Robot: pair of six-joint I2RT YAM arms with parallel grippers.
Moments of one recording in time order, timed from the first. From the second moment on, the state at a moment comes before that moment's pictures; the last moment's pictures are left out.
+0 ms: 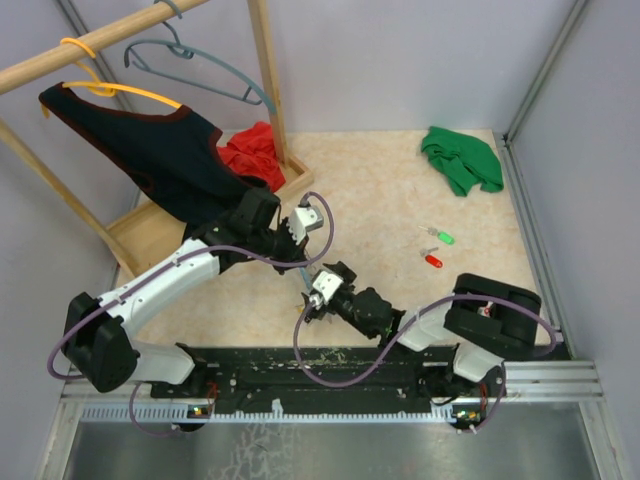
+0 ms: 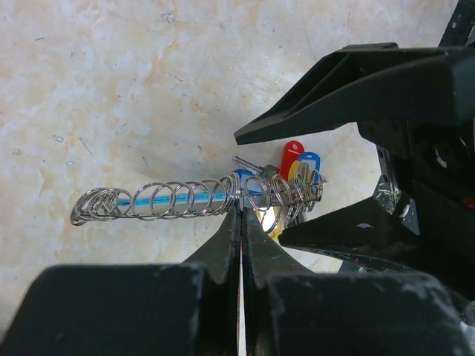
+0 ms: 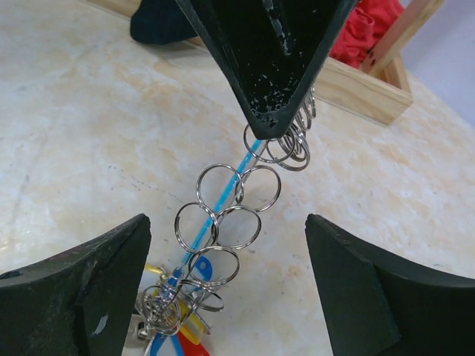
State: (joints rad) left arm -0.68 1.34 1.06 -0.50 0.42 0.25; right arm 1.15 1.53 0.34 1.09 0.29 -0.29
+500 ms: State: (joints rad) left arm -0.68 1.35 1.05 -0.50 0.41 0.25; right arm 1.20 1.69 0.36 1.41 0.60 -0.48
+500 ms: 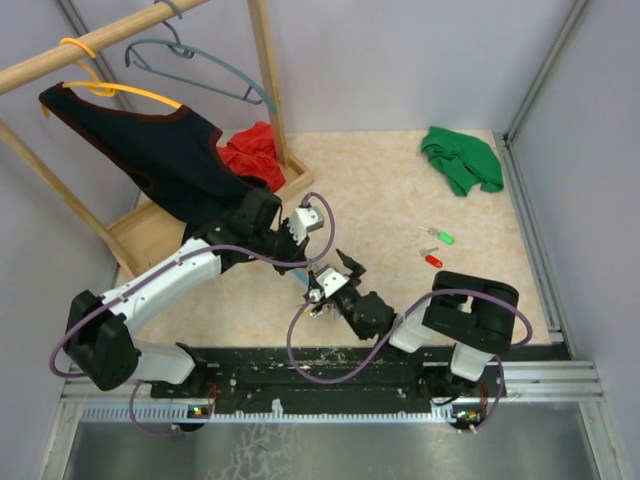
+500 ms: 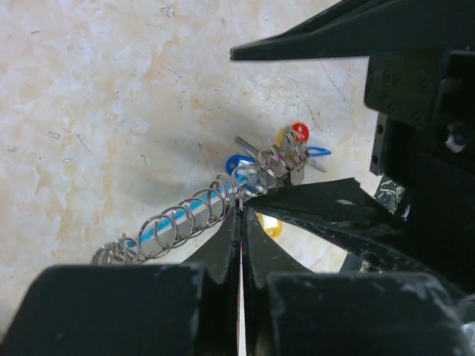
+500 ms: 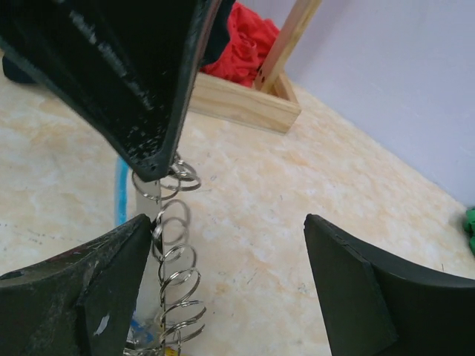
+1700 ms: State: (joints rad) left arm -0.68 1.35 1.04 -0.51 0.43 0.29; right arm 0.79 1.20 0.39 0.72 -0.36 -0.16
